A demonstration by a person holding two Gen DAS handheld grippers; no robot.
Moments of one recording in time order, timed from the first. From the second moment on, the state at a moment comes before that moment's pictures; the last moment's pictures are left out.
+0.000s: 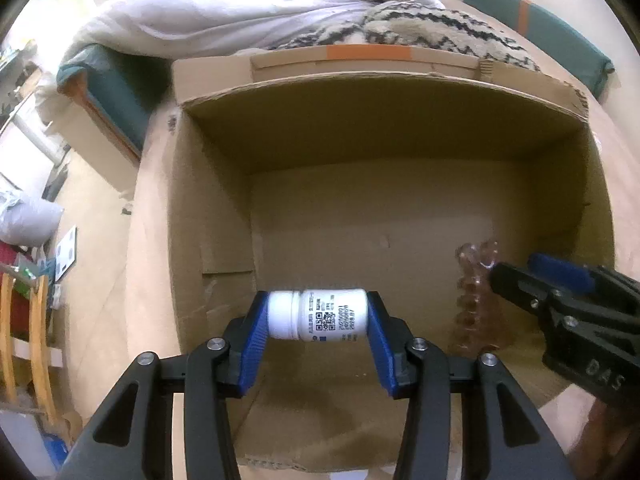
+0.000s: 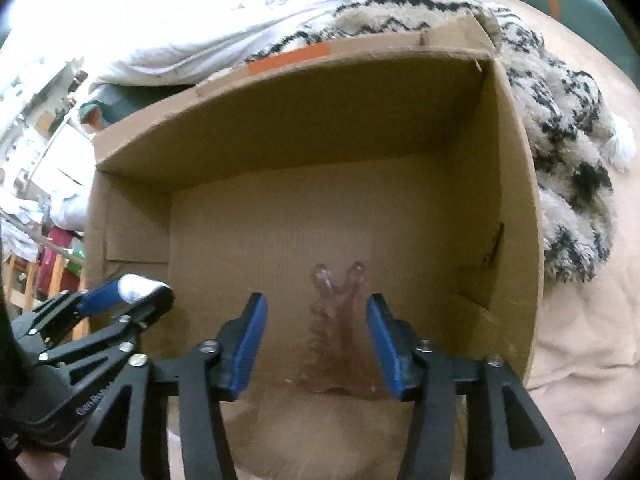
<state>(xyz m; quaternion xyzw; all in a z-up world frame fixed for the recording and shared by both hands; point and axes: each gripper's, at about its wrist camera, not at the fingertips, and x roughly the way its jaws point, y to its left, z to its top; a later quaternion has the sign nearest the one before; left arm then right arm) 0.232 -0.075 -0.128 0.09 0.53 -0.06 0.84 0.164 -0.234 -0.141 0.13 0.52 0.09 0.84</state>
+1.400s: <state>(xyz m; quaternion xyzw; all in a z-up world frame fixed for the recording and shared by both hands) 0.133 0.001 -0.063 0.02 0.49 -0.01 0.87 0.041 -0.241 -0.073 0.16 0.44 0.11 0.88</state>
